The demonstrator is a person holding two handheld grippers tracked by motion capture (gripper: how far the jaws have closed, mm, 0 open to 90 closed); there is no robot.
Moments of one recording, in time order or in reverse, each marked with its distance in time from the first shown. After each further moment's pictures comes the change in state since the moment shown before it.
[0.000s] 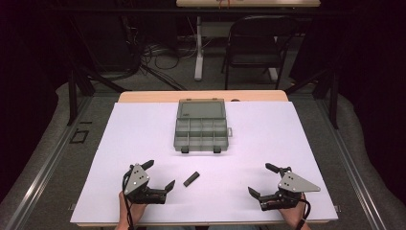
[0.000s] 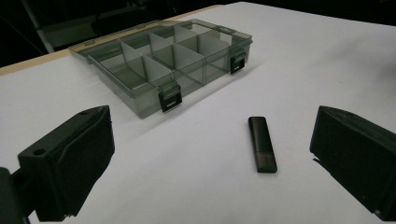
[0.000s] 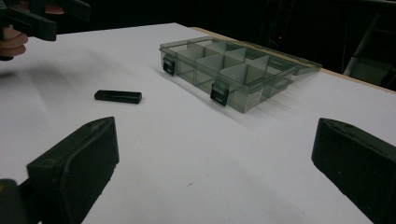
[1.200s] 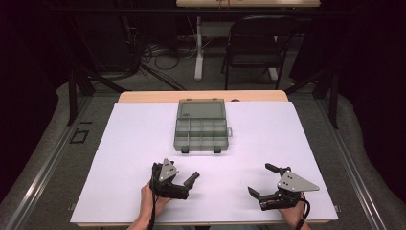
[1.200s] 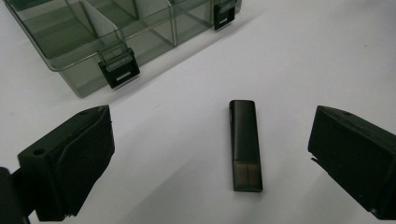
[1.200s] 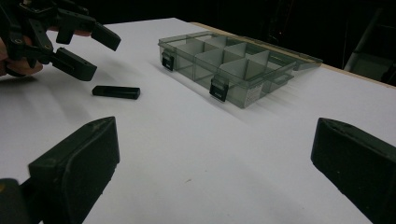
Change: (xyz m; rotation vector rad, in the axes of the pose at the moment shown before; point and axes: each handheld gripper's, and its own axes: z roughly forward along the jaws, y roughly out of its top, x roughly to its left) left arm -0.026 0.007 0.063 0.239 -0.009 -0.014; right arm -0.001 -0.001 0.002 0.019 0.001 0.003
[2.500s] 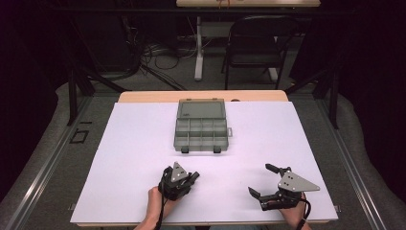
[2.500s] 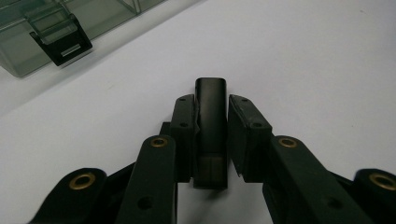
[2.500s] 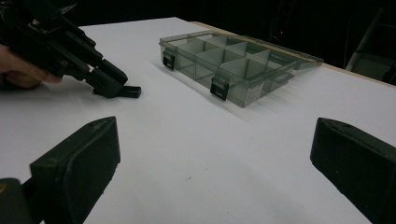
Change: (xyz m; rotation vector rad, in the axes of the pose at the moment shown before) left arm -0.018 -0.001 0.018 0.105 -0.032 0.008; right arm -0.001 0.000 -0.002 0.003 0.005 -0.001
